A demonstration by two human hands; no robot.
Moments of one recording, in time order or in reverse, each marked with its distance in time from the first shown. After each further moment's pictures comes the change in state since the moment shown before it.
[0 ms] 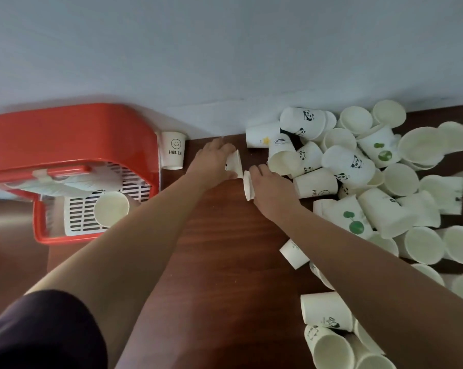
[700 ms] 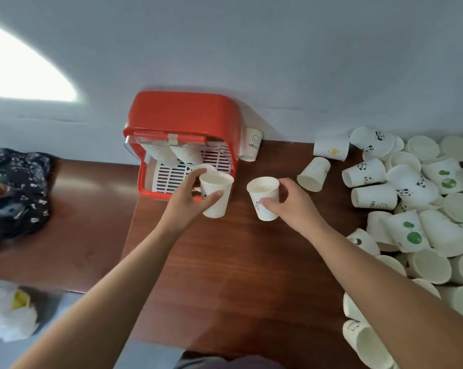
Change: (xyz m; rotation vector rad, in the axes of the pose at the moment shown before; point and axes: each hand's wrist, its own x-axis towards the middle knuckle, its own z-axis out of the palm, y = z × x) left_hand -0.264 -0.083 -0.057 -0.794 0.409 -0.301; right_hand -0.057 -0.115 -0.042 0.882 -0.085 0.088
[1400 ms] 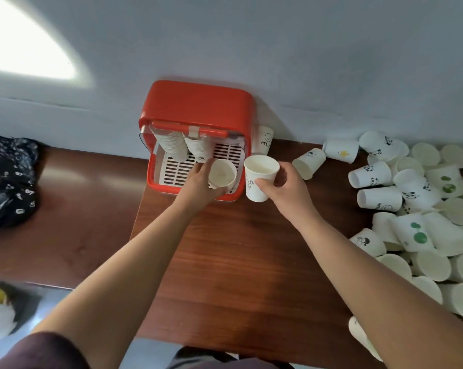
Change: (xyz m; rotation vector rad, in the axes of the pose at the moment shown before) left_hand 0.042 -0.047 -0.015 0.347 -0.070 -0.024; right_hand 0.000 -0.058 0.042 0.225 0.119 -0.062
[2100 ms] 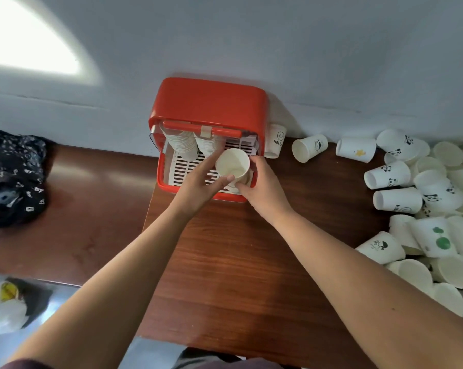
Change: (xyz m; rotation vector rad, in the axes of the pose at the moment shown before) left_hand -0.011 -0.004 -0.032 -0.329 0.005 0.138; right_hand 0.020 -0.011 0.071 -0.144 -0.083 -0.204
